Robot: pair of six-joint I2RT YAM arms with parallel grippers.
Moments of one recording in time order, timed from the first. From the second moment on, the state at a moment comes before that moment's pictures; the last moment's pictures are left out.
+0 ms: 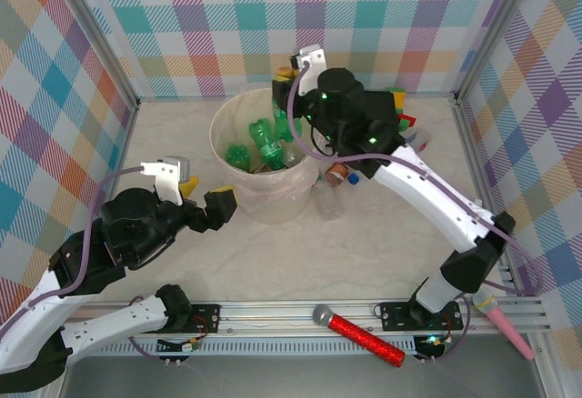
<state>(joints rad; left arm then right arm) -0.94 0.67 1.19 -0.84 -0.35 -0.48 0.82 1.60 1.78 -0.26 0.25 0.12</state>
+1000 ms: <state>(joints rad) -0.94 0.80 1.19 -0.79 -0.26 -0.51 0.79 1.25 1.44 -0.37 0.30 0.18</state>
